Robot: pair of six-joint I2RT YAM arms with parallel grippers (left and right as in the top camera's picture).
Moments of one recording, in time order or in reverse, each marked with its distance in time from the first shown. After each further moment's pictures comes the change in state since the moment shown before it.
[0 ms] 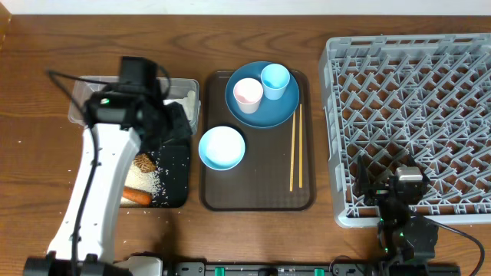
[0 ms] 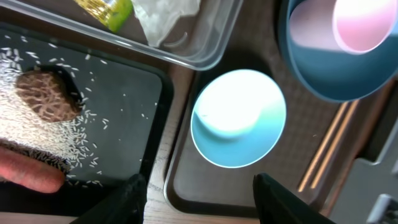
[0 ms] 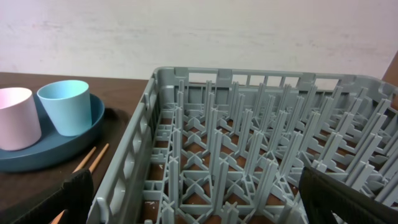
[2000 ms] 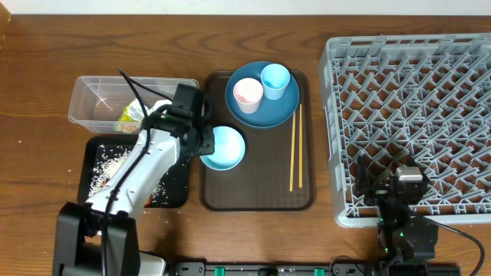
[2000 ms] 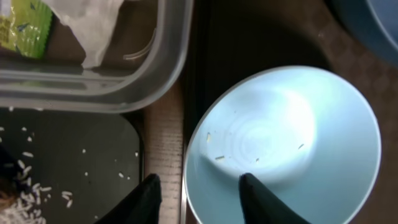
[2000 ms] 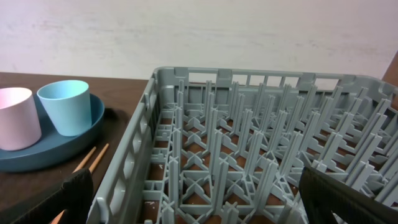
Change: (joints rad) left arm -0.159 0.096 -0.332 0.438 -0.133 0.088; right arm 0.000 0.000 0.000 0.000 0.000 0.000
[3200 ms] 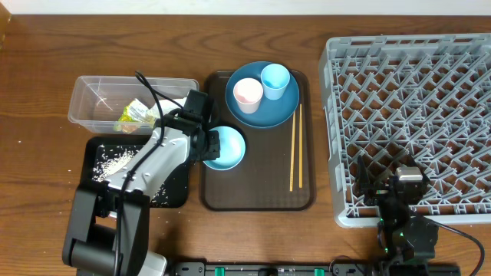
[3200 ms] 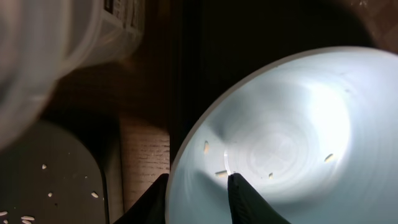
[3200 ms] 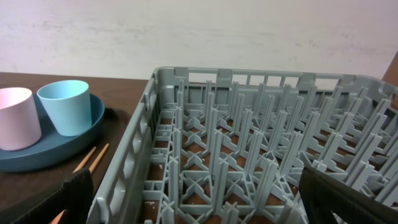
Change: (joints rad) left arm -0.033 0.097 -0.036 0.072 -0.011 -0.004; right arm 0.000 0.000 0.000 0.000 0.000 0.000
